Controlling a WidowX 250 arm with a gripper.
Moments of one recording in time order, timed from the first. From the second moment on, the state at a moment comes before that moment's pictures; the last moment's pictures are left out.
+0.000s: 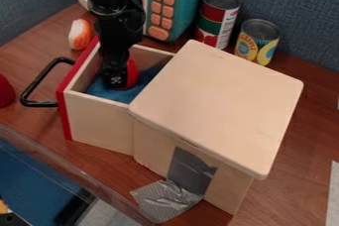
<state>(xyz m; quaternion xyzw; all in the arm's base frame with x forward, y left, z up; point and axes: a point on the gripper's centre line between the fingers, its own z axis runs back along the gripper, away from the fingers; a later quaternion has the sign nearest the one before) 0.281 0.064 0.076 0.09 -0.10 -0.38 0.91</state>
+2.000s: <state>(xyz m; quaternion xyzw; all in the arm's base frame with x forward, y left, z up) 0.246 0.200 0.080 0.08 -0.05 -0.20 0.97</state>
